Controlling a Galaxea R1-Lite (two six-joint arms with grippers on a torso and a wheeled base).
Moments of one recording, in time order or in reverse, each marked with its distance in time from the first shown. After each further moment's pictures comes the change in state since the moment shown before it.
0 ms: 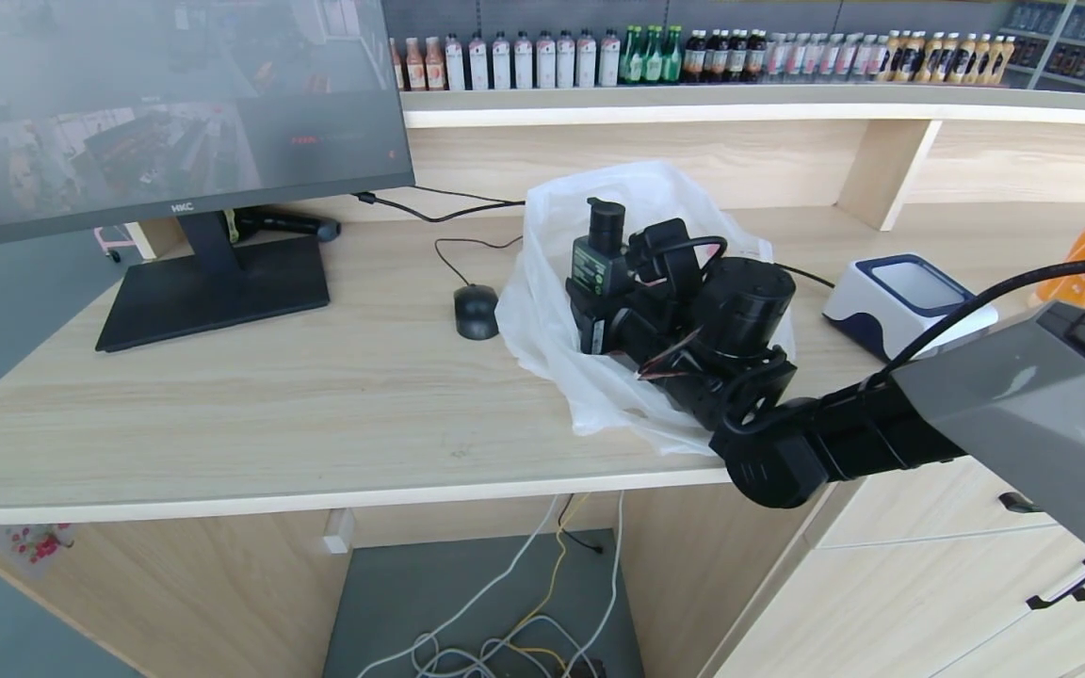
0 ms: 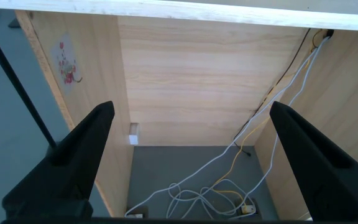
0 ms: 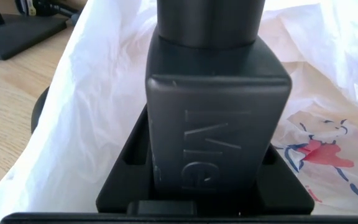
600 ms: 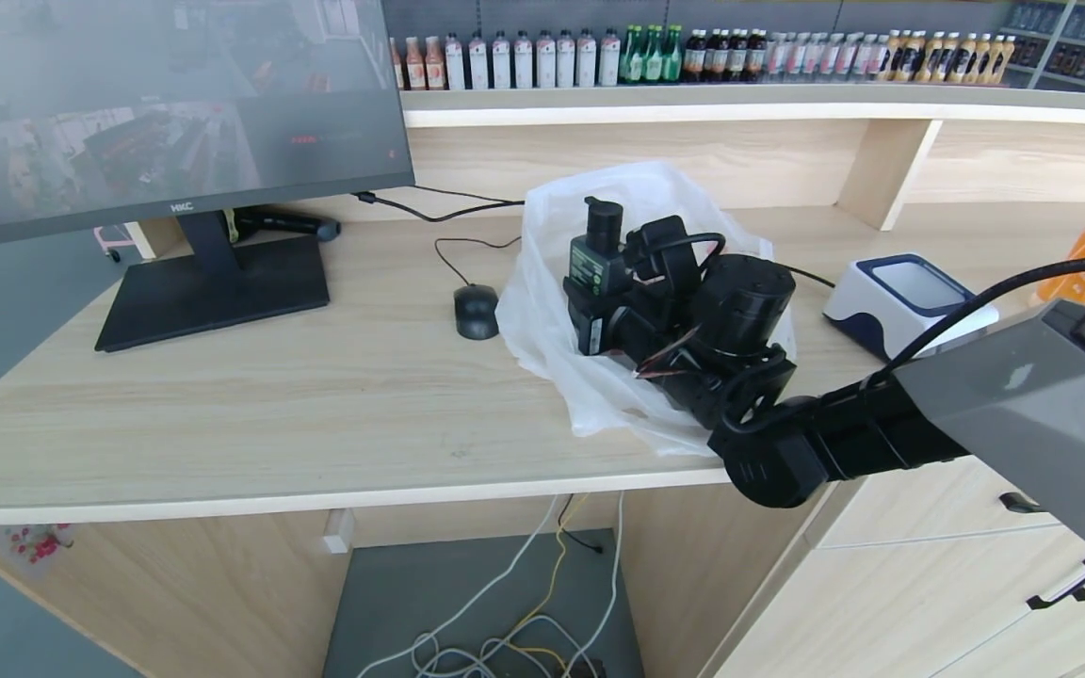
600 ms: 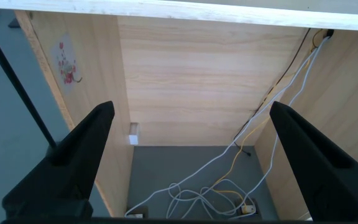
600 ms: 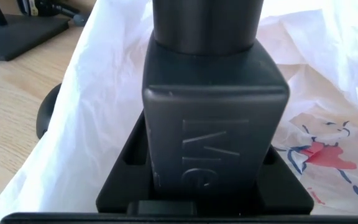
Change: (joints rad) left arm 0.000 0.000 0.000 0.000 0.000 0.000; right arm 0.010 -0.011 -0.003 -0.001 -0.001 -0.001
